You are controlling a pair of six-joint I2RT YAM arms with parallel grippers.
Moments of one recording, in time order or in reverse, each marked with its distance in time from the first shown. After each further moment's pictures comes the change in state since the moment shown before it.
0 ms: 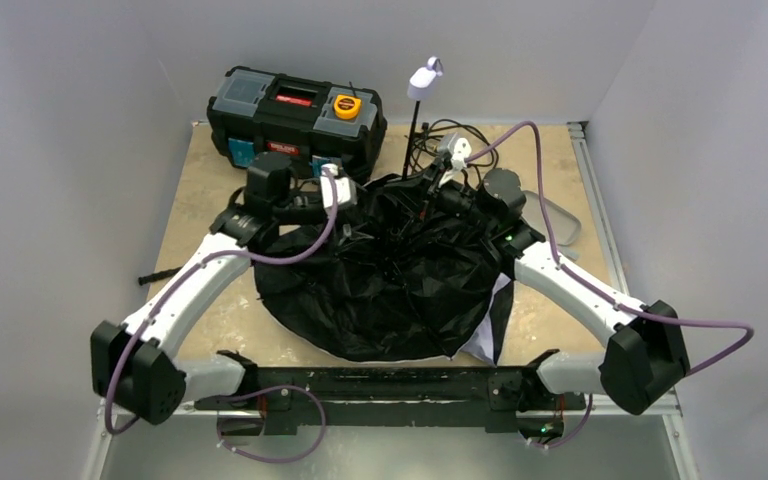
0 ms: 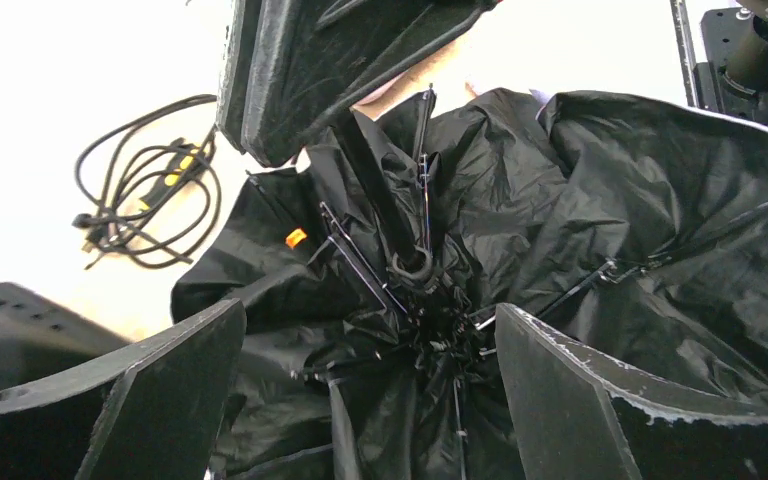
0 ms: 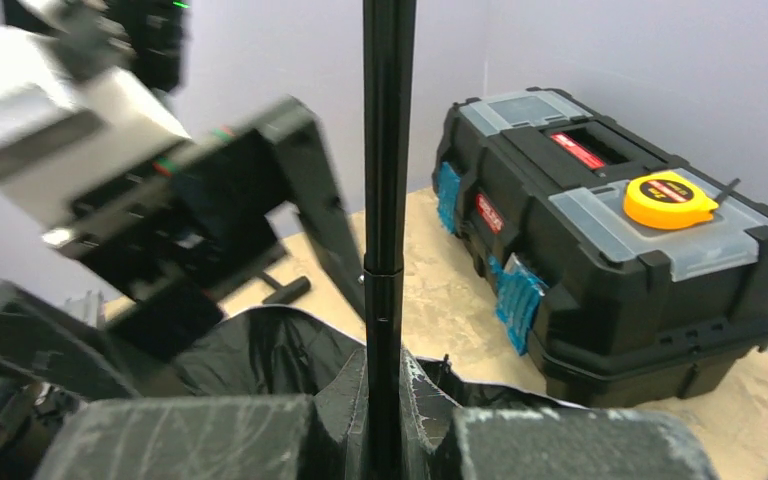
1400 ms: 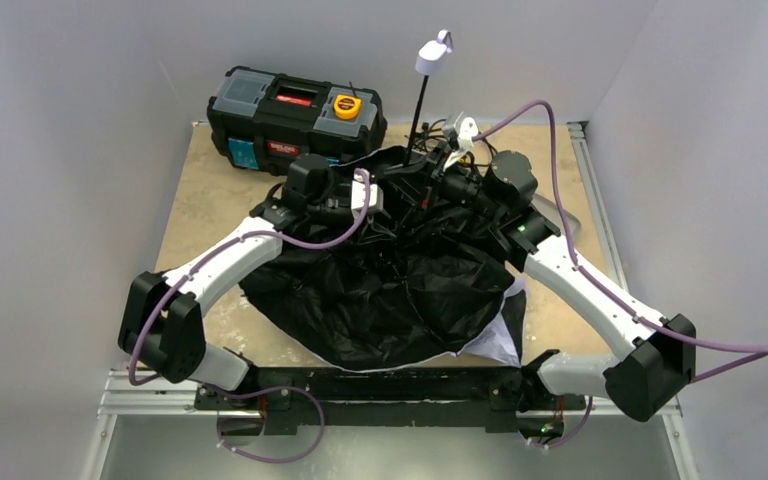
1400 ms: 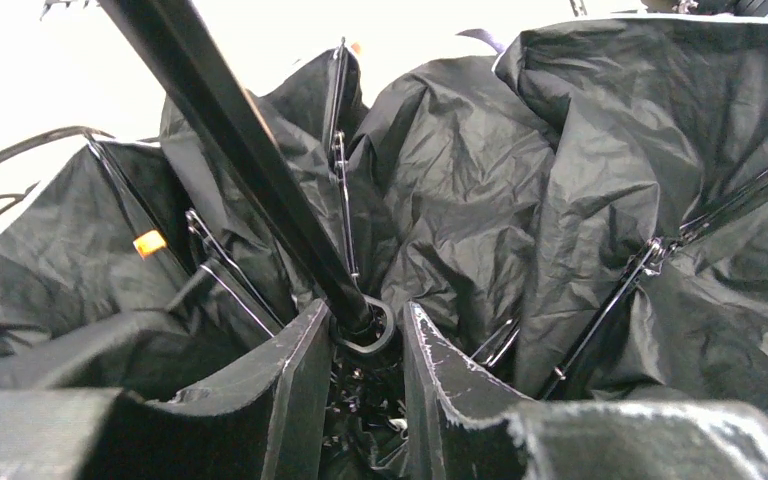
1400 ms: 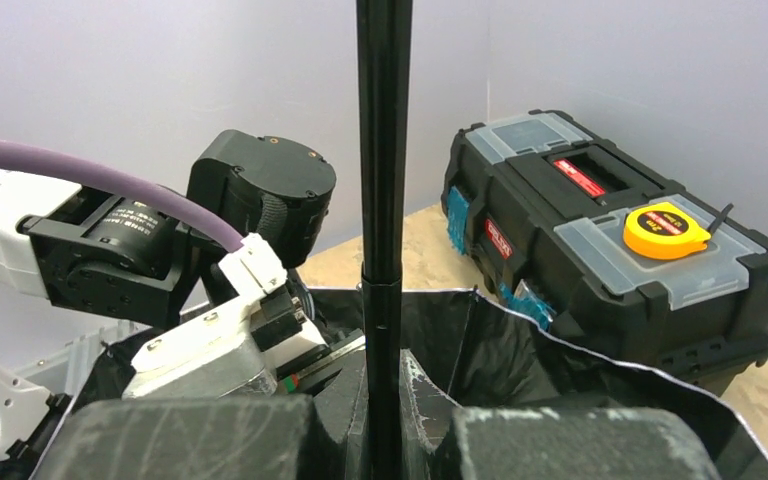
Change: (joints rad) left arm -0.100 0.240 0.019 0.103 0.105 -0.010; right arm 0.012 -0.043 0.172 -0.205 0.005 0.043
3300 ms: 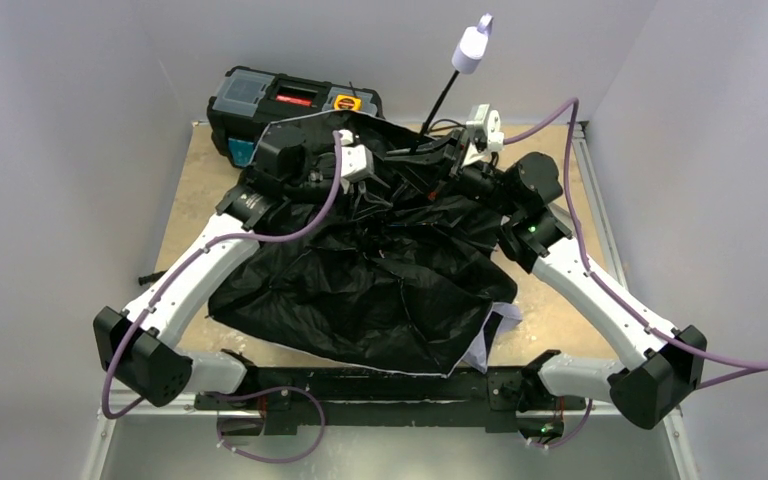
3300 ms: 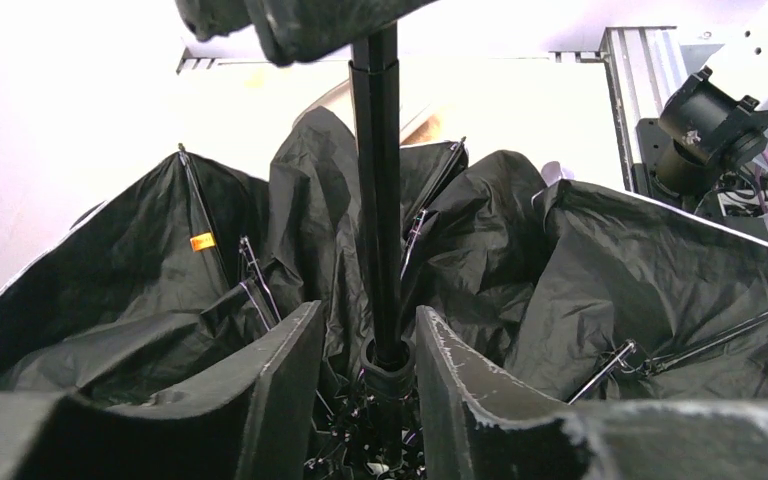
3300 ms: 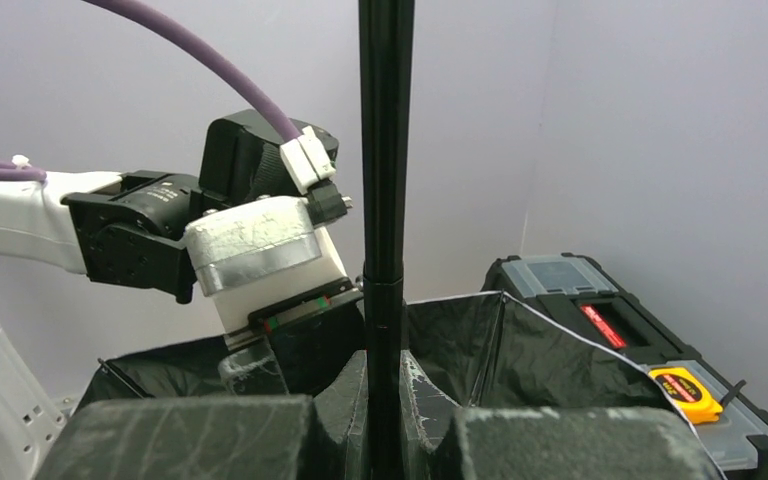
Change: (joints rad) left arm 0.002 -0.131 0.219 -0.137 -0.114 -0.196; right arm 0.001 -0.036 0.042 0.177 -0.105 0.018
